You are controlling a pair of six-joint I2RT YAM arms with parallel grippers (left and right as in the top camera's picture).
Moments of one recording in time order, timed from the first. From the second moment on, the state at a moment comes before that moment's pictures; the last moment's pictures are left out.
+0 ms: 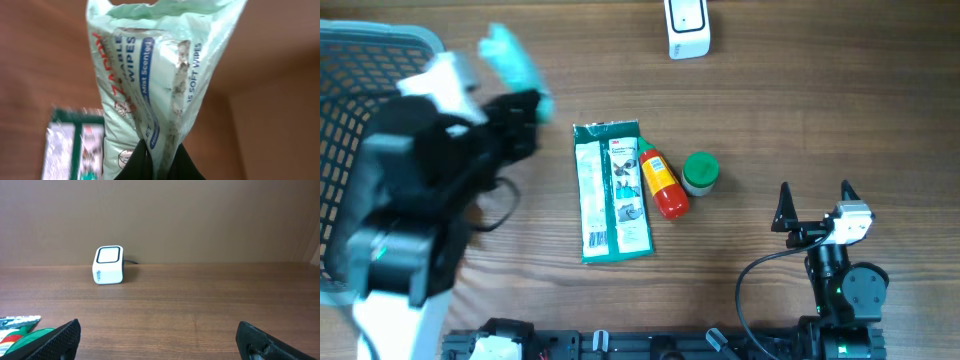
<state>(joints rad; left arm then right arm) -0.18 1.06 1.35 -0.77 0.26 -0.67 -0.01 0.02 0.01 0.00 -0.05 0.02</state>
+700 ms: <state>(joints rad) -0.53 1.68 1.35 -0.93 0.10 -0.62 -0.01 0.02 0.01 0.00 -0.05 0.02</state>
